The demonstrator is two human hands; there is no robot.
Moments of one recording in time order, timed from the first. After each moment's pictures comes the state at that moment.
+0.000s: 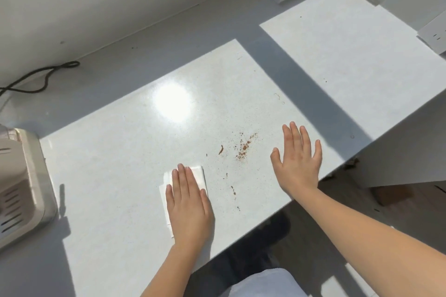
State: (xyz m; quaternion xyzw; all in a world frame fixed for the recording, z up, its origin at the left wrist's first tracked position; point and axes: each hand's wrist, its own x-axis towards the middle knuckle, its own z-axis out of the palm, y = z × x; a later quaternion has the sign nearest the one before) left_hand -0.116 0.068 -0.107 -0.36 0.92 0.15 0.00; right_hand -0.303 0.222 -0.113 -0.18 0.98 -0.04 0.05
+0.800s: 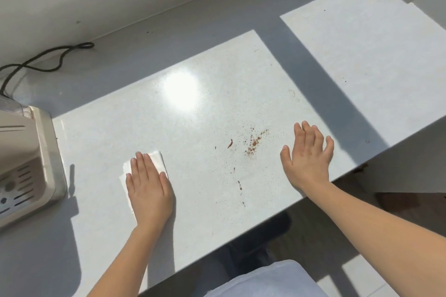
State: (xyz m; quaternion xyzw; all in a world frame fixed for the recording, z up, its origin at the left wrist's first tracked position) left_hand -0.082 -0.011 -0.110 -0.46 0.88 0.13 0.00; right_hand -0.315 0.221 -0.111 -0.21 0.98 0.00 0.07
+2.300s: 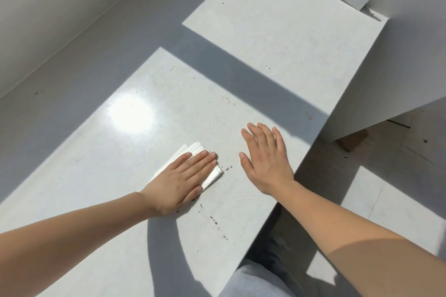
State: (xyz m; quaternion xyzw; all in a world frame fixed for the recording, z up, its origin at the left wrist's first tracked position) left_hand -0.259 -0.030 -0.099 0.33 0.93 0.08 0.15; right_hand -0.317 0.218 -0.098 -0.19 0.98 -0.01 0.11
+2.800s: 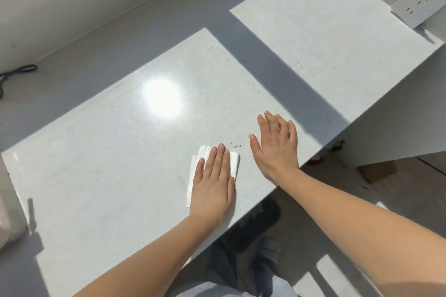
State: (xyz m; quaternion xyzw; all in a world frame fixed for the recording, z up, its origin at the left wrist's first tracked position) left_hand -0.181 0.110 -0.098 -0.13 0.97 0.15 0.10; right_hand -0.321 0.223 -0.102 -0.22 0.97 -0.06 0.08
